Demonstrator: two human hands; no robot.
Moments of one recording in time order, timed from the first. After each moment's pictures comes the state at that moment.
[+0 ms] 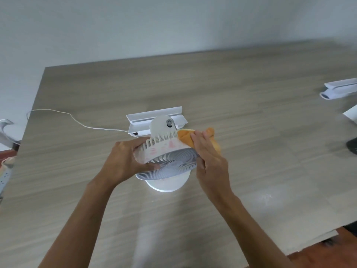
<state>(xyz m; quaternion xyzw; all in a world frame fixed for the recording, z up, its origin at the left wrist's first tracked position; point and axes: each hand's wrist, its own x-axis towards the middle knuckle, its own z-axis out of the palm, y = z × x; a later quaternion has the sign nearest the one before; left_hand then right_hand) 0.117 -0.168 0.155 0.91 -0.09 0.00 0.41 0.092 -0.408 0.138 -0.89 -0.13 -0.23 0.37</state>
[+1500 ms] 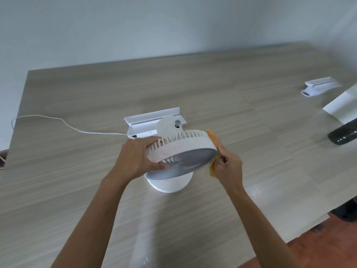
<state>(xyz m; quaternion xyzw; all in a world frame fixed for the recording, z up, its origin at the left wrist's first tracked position) 0.129 -0.159 0.162 0.93 -0.13 -0.01 0.34 0.086 -0.417 0.124 -0.84 0.08 -0.14 0.51</state>
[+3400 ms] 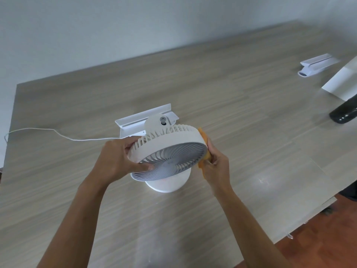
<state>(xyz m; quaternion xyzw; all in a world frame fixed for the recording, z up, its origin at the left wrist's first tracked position) 0.136 -0.149 0.154 0.90 -0.12 -0.06 0.40 0.078 -0.404 0.108 -0.73 0.11 -0.09 0.67</state>
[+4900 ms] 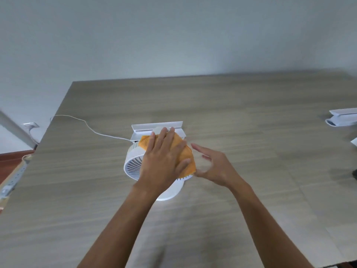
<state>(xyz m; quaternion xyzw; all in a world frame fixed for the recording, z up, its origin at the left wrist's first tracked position) 0.092 -0.301 0.174 0.97 -0.13 0.18 0.06 0.131 -0.499 0.149 -0.86 -0.19 0.09 0.47</state>
